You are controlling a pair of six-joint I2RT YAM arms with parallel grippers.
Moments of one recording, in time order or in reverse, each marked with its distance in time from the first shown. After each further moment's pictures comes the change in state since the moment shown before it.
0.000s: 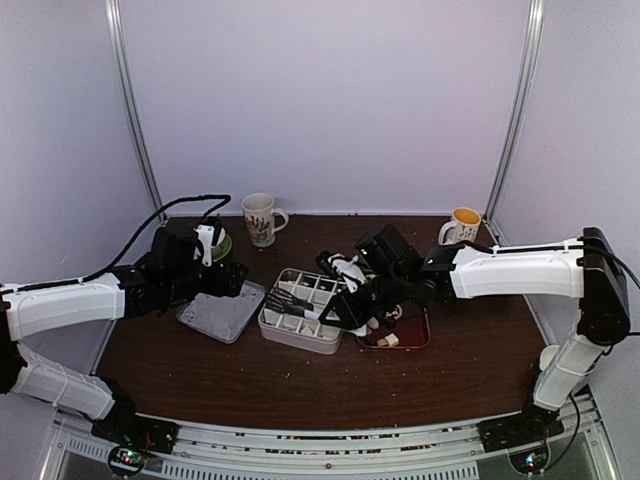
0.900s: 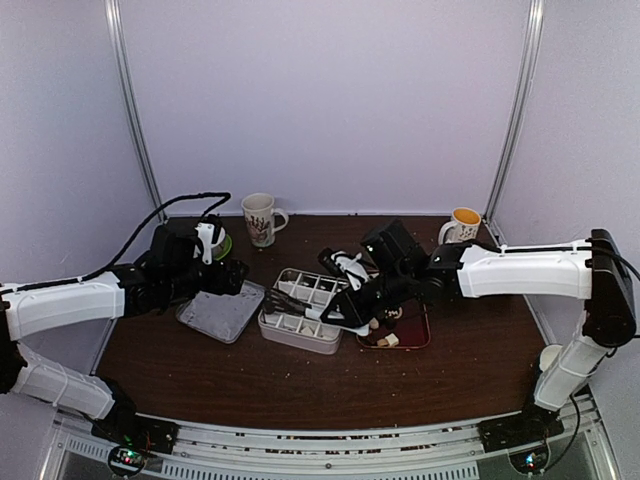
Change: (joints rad) left arm 0.000 0.000 0.010 0.002 0.003 0.000; right arm -0.006 -0.035 -0.013 0.000 -0.052 0.016
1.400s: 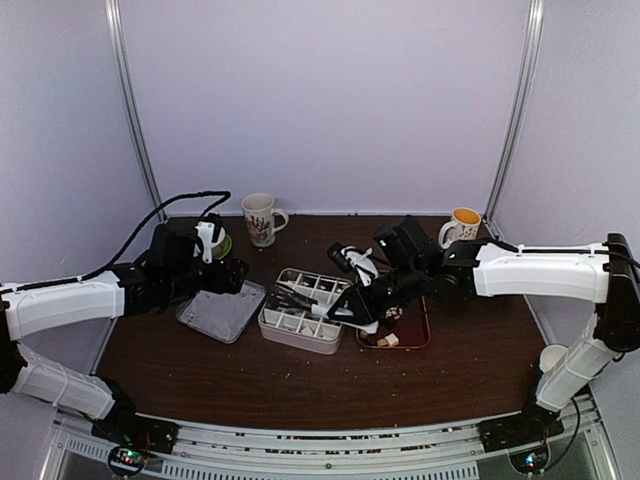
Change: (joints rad) left arm 0.000 0.002 0.006 0.000 0.005 0.000; right arm -0.014 -0.078 -0.031 -0.023 -0.017 0.008
